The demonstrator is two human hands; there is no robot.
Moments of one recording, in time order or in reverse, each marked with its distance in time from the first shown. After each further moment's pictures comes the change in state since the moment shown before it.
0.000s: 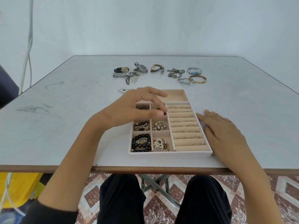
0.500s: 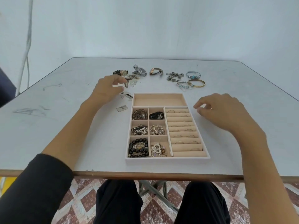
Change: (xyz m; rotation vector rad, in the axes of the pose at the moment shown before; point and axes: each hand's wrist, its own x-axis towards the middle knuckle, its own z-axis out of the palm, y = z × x) left_hand 0.045 -0.096 -0.059 0.254 0.476 -0.366; right_hand 0.068 -0.003 -0.039 -0.107 -0.066 0.063
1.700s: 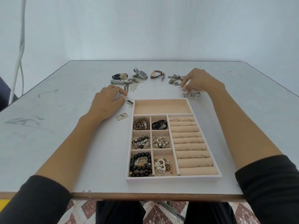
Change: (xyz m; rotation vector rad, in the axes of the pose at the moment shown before) left_hand 0.004 -0.020 0.012 0.343 -0.008 0.121; right_hand 0.175 -0.003 0.018 0.231 -0.094 0.038
